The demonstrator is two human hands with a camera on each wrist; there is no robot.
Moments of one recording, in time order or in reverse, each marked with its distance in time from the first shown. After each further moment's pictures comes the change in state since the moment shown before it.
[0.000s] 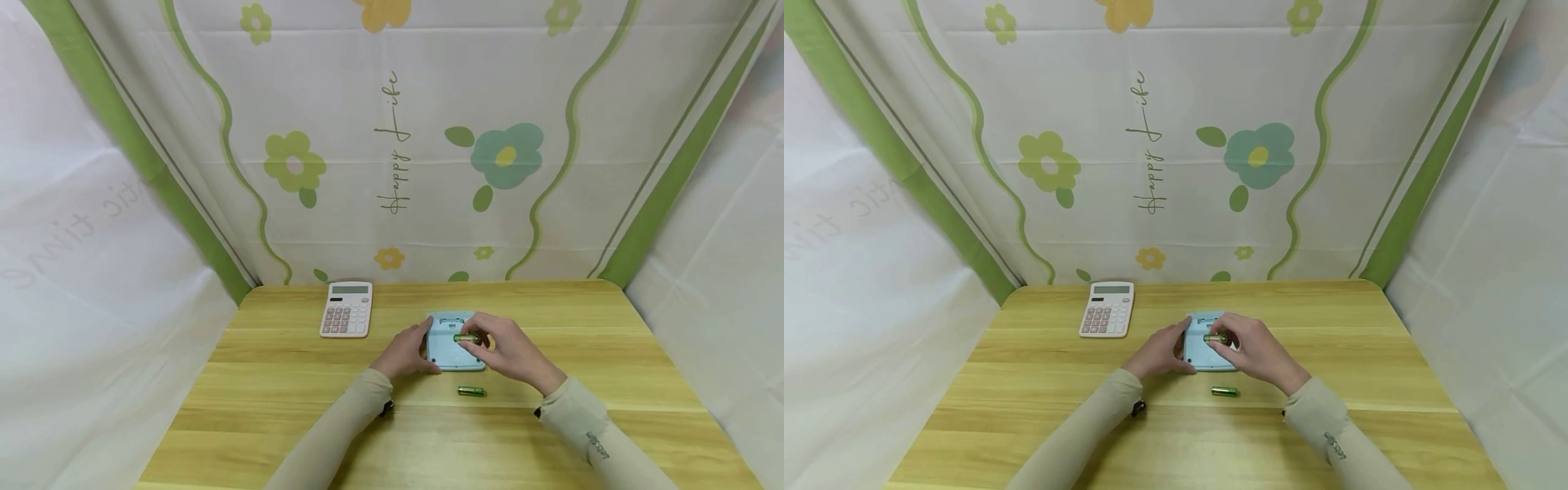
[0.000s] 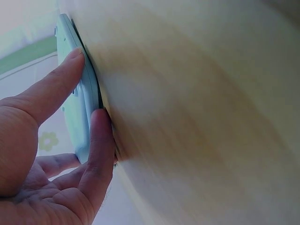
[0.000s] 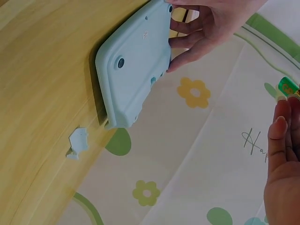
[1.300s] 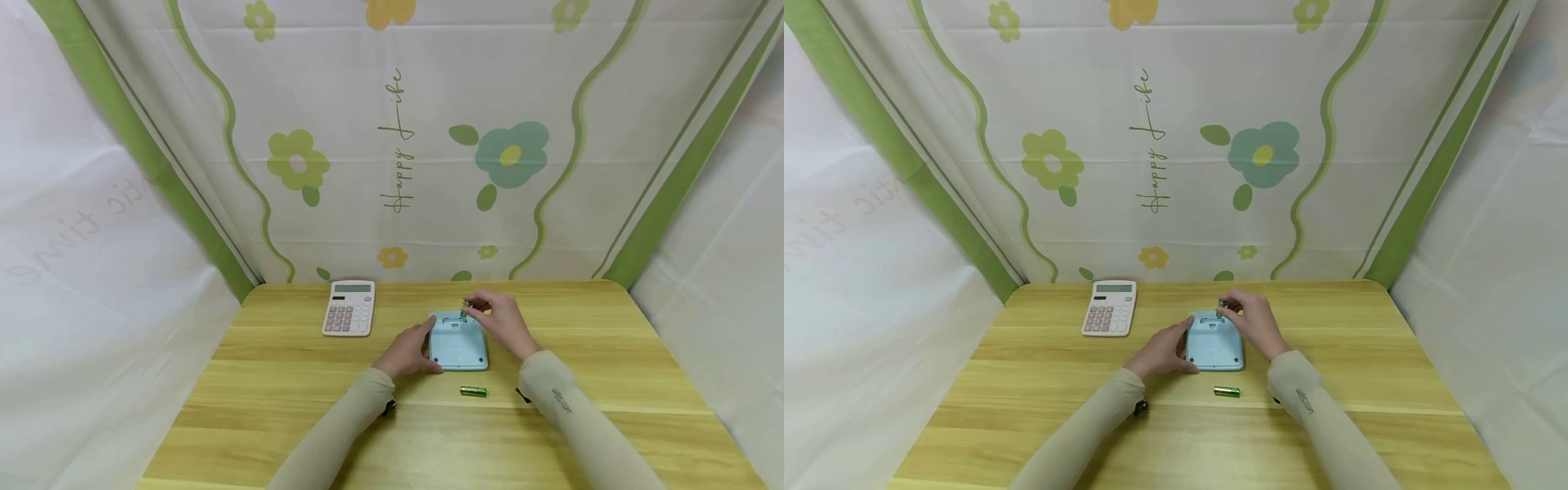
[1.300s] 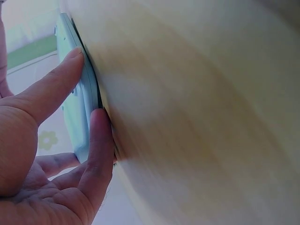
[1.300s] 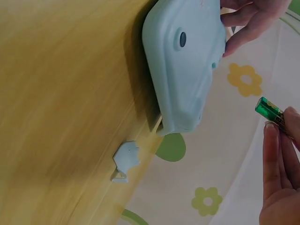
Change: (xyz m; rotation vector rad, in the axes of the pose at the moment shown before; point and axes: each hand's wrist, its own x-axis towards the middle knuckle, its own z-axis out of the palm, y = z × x) left_hand -0.001 -0.001 0.000 -0.010 -0.003 -0.007; right_hand 0.026 0.065 0.023 -0.061 0.153 0.348
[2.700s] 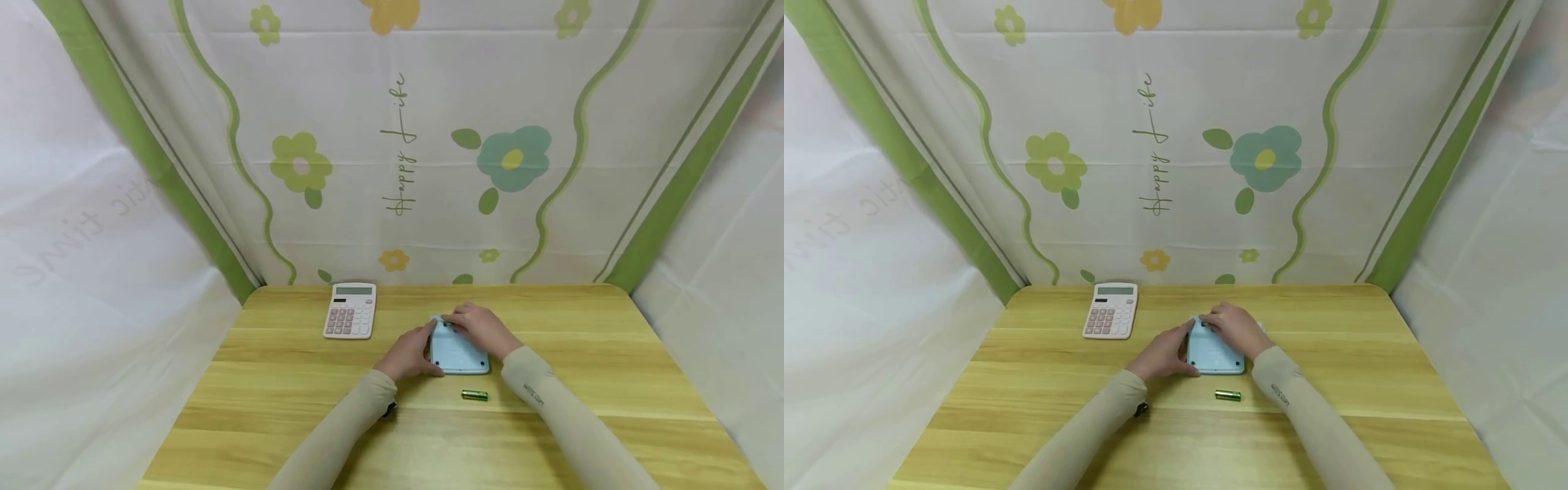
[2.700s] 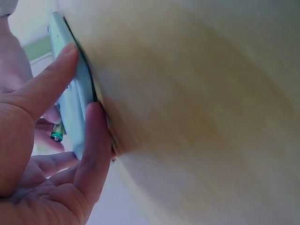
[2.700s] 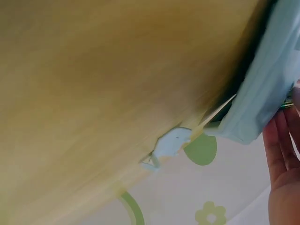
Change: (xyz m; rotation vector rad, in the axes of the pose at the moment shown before) left_hand 0.001 0.004 0.000 0.053 0.014 0.025; right_hand 0.010 0.017 0.034 -0.384 -0.329 -0.307
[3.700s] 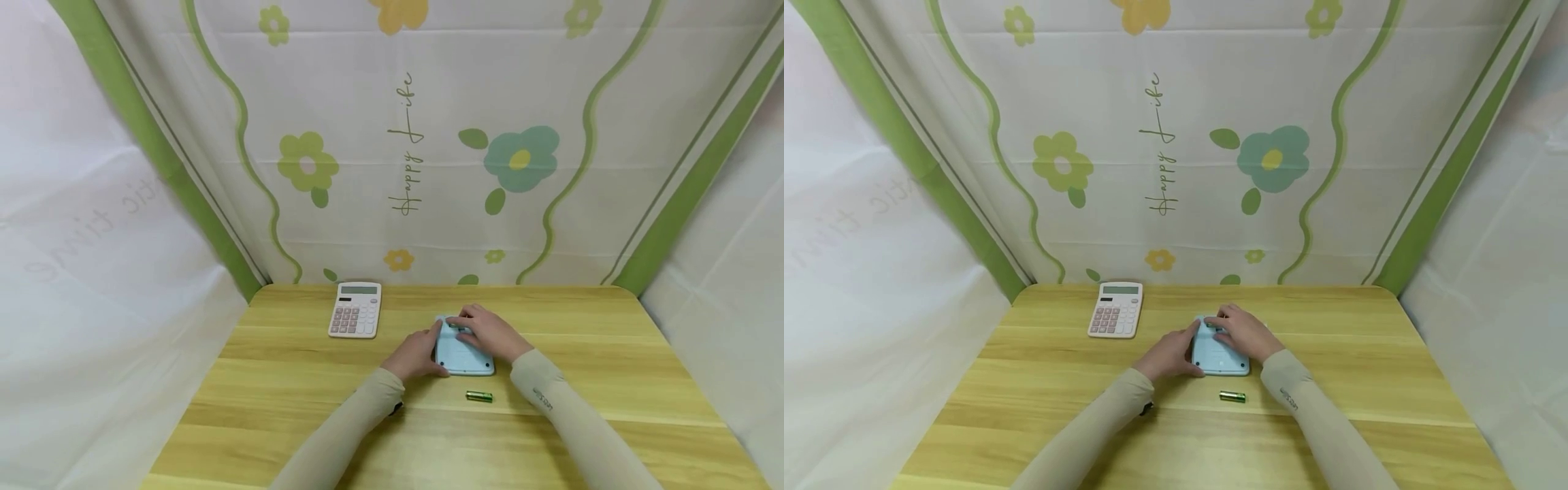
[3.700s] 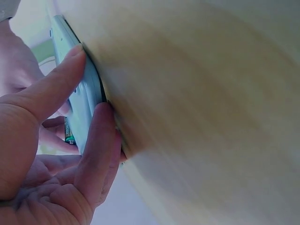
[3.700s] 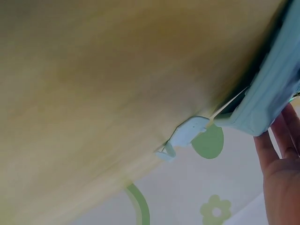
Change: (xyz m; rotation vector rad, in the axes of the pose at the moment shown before) left_hand -0.002 0.009 -0.002 0.110 -0.008 0.019; right_hand -0.009 0.009 0.006 0.027 -0.063 -0.008
